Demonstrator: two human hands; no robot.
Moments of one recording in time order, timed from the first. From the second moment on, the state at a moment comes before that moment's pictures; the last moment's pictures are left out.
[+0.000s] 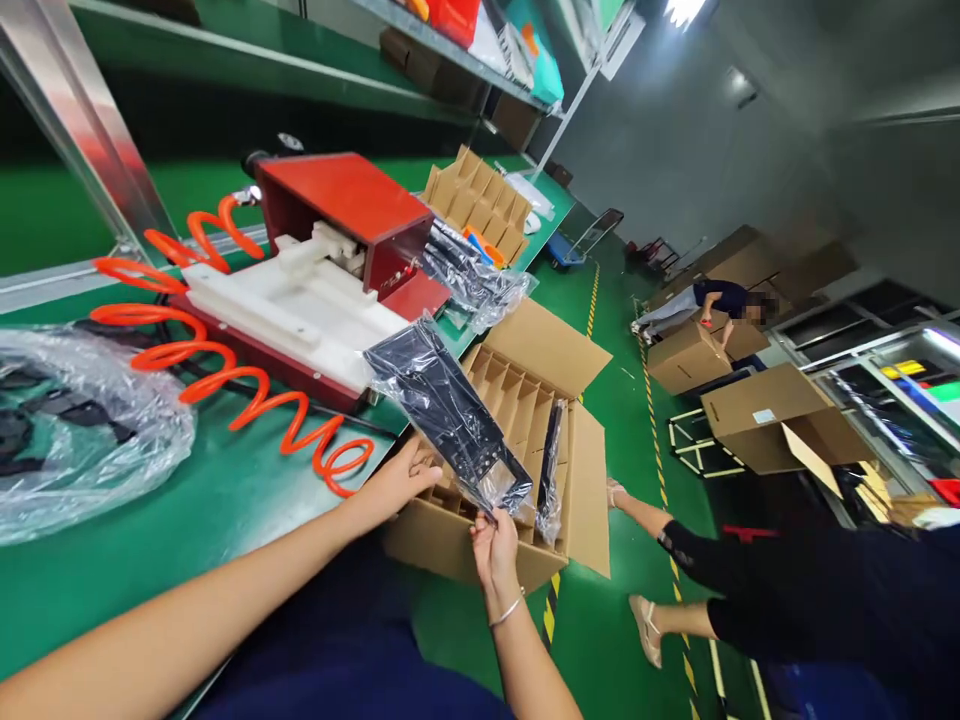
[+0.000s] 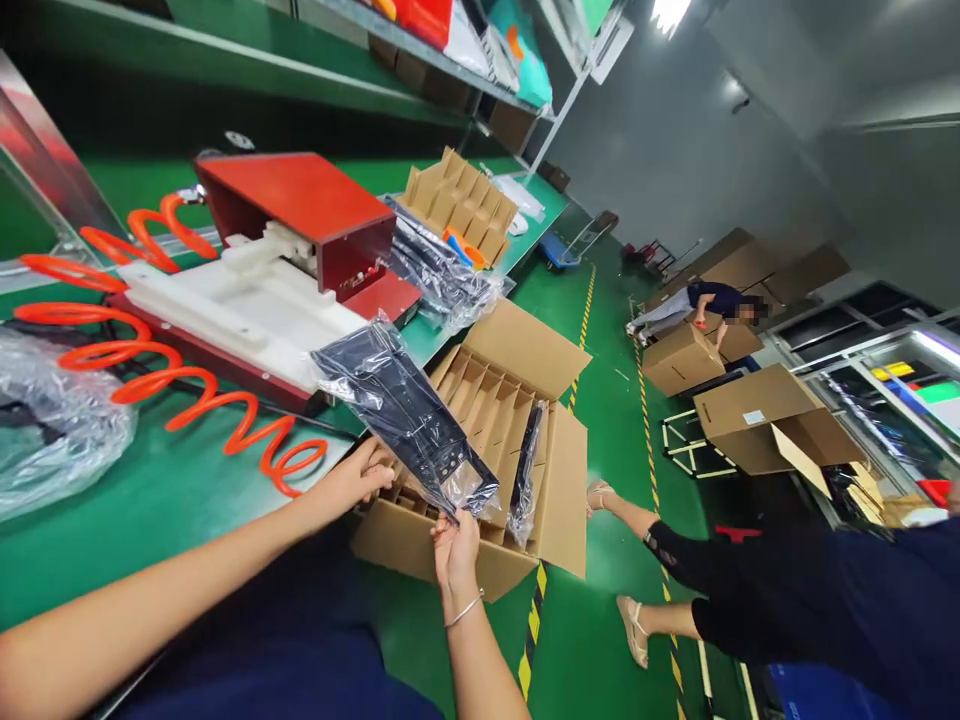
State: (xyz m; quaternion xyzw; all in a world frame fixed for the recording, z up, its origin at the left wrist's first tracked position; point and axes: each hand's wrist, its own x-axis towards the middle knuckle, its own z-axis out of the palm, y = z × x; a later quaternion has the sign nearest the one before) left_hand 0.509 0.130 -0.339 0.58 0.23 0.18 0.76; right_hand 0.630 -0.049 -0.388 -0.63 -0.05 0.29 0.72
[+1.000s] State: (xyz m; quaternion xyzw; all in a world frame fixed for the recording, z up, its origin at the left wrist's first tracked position) left_hand 0.495 0.127 -0.334 0.59 0.18 0.12 0.78; right_hand 0.578 0.025 -0.238 -0.81 -0.58 0.05 0.00
